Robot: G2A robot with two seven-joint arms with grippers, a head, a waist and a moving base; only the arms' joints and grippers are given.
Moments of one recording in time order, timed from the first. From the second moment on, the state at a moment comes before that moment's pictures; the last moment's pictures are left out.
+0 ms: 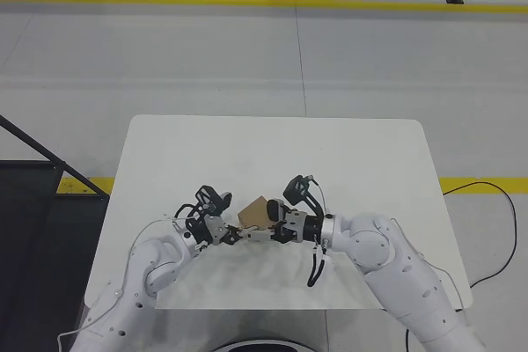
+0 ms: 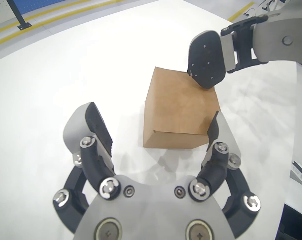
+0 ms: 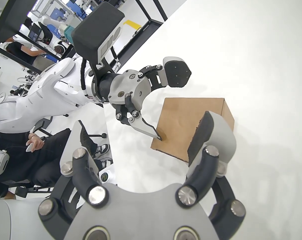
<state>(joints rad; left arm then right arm) 1.33 -1.16 -1.26 -1.59 1.19 -0.54 -0.14 -0.95 -1.16 0.91 -1.50 -0.38 -0.54 0.65</state>
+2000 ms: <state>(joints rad) 1.33 -1.17 -1.25 -1.55 1.05 -0.41 -0.14 -0.98 -1.18 0.93 -1.52 -0.64 -0.27 0.56</state>
